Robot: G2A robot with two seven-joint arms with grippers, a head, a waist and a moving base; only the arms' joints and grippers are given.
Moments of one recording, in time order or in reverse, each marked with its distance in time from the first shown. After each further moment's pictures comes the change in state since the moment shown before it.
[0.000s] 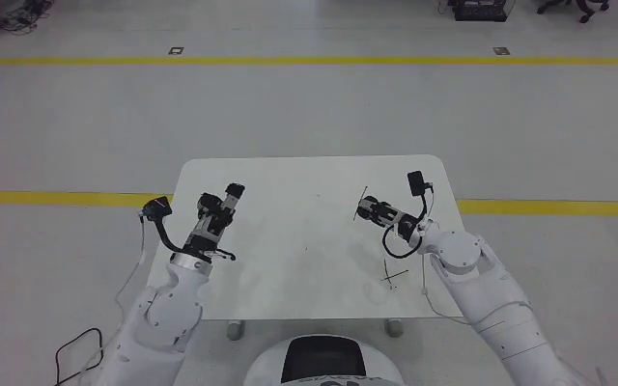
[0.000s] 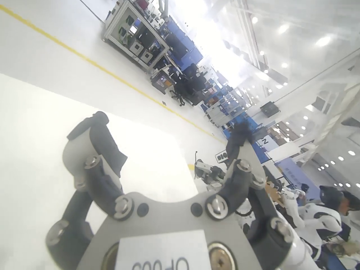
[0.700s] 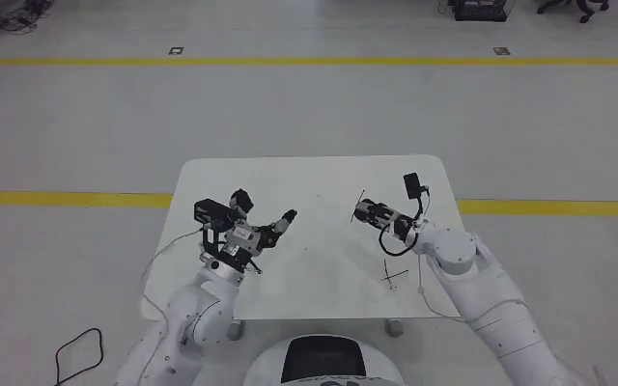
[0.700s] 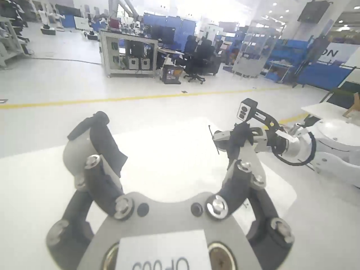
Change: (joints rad) left arm -0.050 0.003 0.181 -0.004 0.714 0.006 0.054; right arm 0.013 -0.011 -0.018 0.006 0.042 0.096 0.002
